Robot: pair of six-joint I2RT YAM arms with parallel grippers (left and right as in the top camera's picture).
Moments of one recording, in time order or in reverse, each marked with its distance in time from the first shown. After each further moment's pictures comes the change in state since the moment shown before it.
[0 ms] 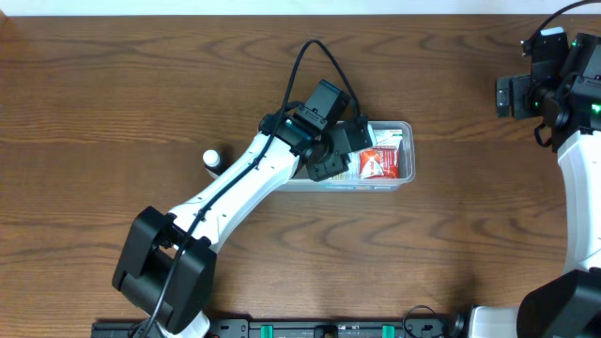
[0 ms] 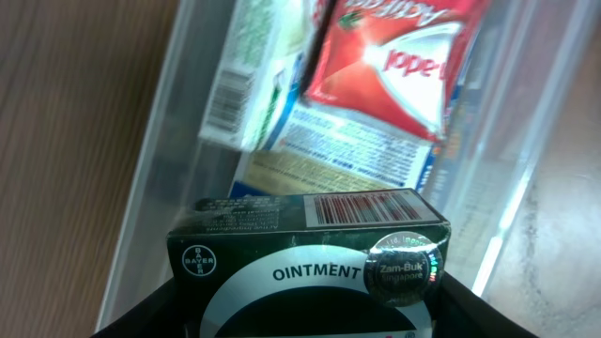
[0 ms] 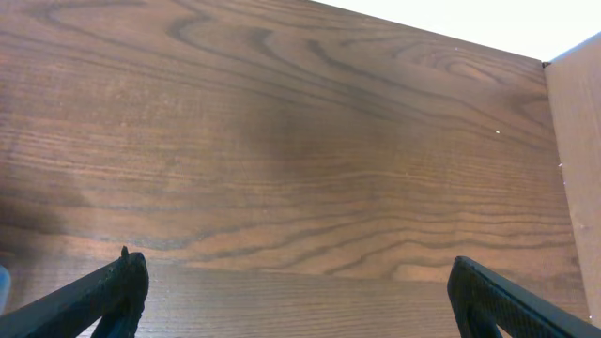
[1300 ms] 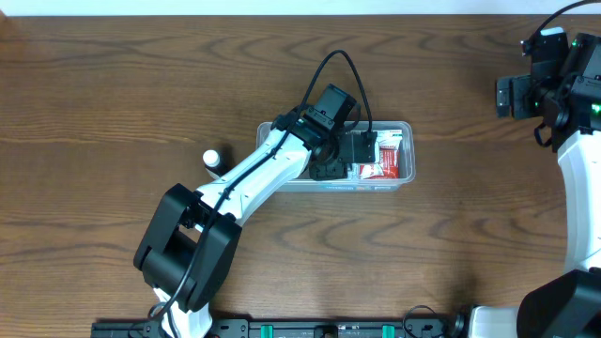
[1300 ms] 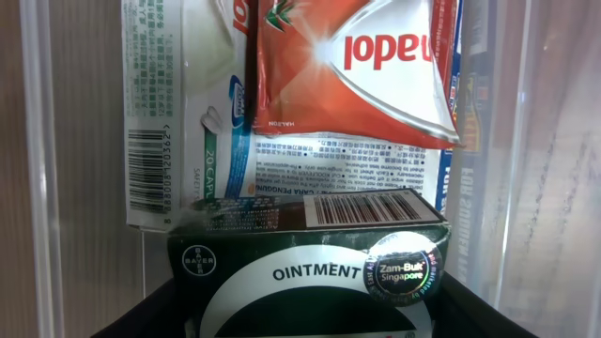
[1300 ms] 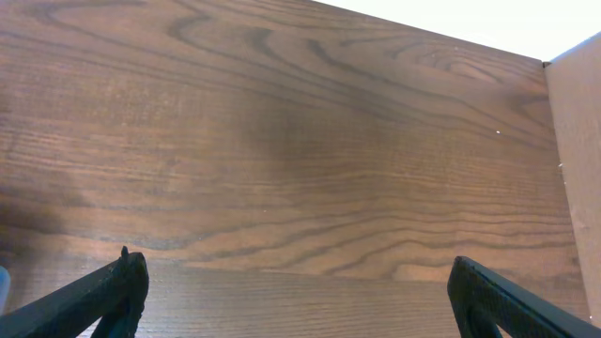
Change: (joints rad) left arm -0.003 0.116 0.000 0.077 0.034 0.255; right arm 0.000 0.000 0.000 0.000 0.000 0.000
